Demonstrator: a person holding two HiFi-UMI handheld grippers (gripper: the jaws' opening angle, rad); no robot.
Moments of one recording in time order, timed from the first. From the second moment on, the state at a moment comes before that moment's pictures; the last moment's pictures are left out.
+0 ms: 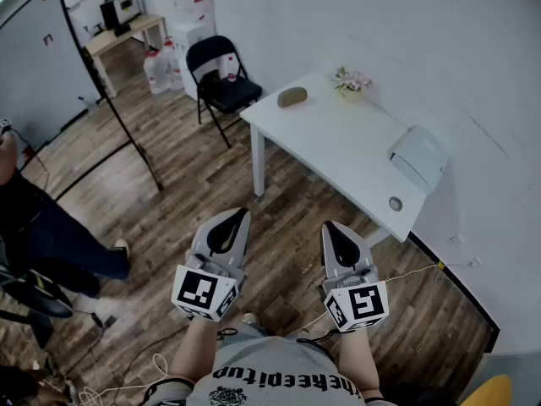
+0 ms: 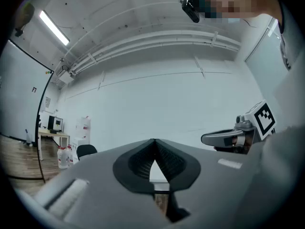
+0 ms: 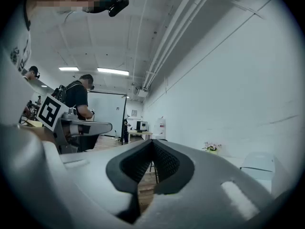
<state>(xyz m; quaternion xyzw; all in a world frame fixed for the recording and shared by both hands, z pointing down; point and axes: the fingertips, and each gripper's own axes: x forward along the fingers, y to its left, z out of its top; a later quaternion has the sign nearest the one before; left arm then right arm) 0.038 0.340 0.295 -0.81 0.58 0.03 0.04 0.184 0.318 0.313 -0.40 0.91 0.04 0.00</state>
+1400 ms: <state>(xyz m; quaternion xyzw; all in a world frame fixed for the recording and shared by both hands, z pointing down) -0.051 0.290 0.307 -0.82 0.56 0.04 0.04 0.110 0.272 0.317 -0.45 0.89 0.03 0.01</state>
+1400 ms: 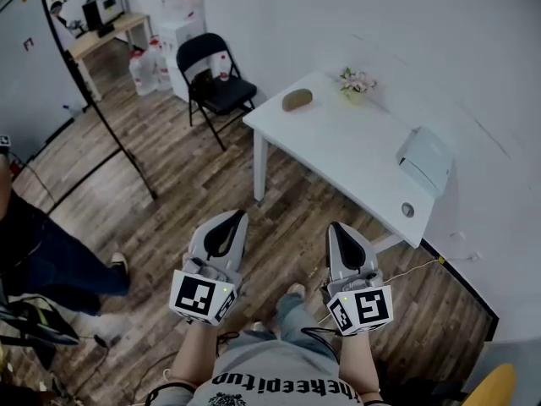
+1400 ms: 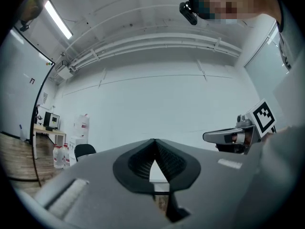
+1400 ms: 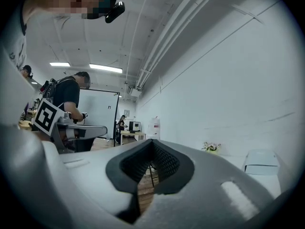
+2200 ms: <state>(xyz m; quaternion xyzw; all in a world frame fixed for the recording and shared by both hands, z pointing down) -0.051 0.135 0.293 -0.80 0.60 0.05 0.05 0.100 0.097 0.306 -0.39 0.92 0.03 0.03</state>
